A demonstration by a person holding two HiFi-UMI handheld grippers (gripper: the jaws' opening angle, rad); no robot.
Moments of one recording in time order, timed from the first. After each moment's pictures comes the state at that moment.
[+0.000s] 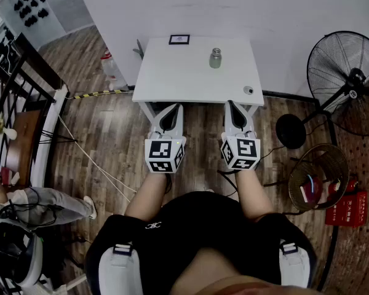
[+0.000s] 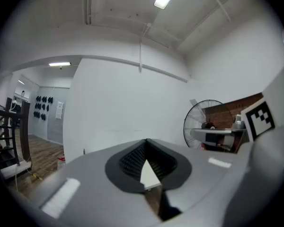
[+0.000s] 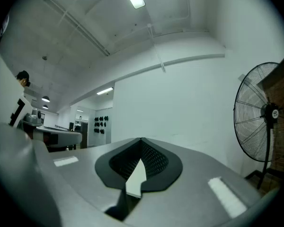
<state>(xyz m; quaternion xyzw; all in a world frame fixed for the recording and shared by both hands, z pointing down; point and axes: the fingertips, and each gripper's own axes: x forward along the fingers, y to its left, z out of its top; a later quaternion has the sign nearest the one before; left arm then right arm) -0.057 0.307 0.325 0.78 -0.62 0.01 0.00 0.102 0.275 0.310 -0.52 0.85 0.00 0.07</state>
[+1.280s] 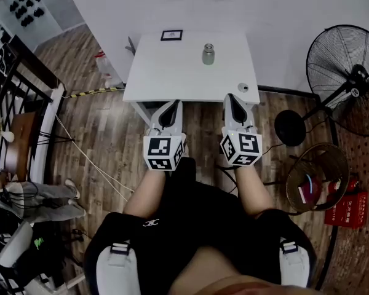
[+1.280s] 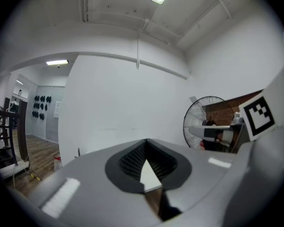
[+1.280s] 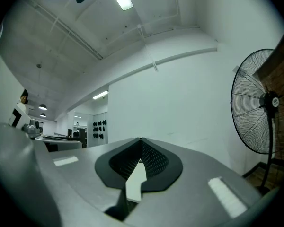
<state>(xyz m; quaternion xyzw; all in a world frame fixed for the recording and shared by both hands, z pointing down) -0.017 0.257 0.335 0.78 -0.62 0.01 0.00 0.140 0.223 0.312 -0.52 0.85 -0.02 0.10</state>
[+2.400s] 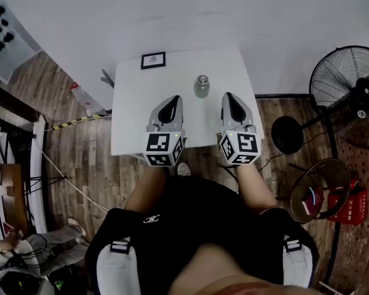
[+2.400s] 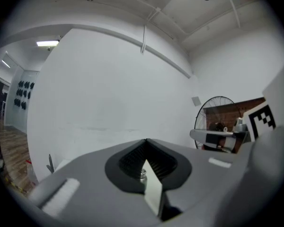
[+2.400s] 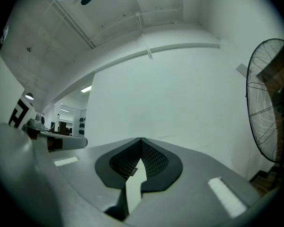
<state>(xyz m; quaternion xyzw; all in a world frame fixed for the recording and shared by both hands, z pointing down) -0.061 -0.041 0.343 0.83 -0.56 0.00 0.03 0.093 -0.046 0.323 -0.57 0.82 -0.01 0.08</state>
